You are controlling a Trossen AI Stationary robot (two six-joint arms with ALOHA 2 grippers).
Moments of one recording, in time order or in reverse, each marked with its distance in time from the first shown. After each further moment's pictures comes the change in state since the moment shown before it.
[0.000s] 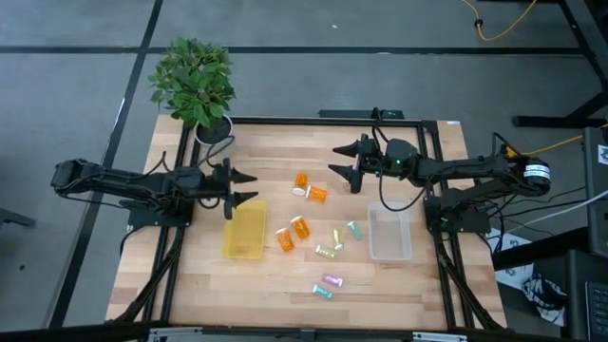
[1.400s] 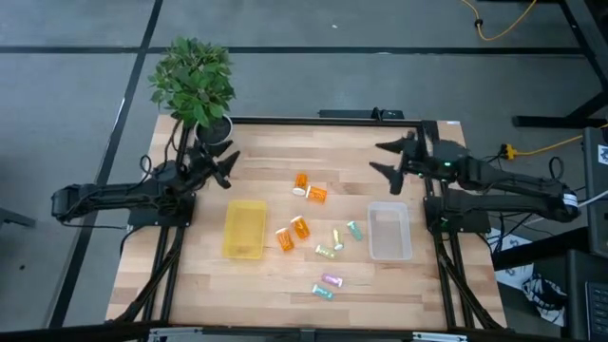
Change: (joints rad) left arm 0.266 -0.223 -0.198 0.342 -0.210 0.095; right arm 0.014 -0.593 0.000 -0.698 0.168 -0.160
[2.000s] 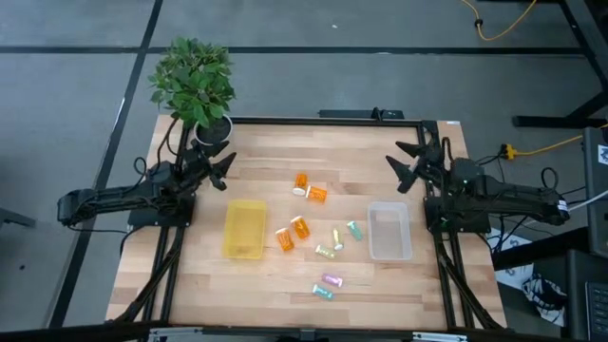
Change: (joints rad) left arm 0.001 -0.165 0.000 -0.116 -0.007 0.053; right arm 0.102 -0.346 -0.247 0.097 0.361 0.071
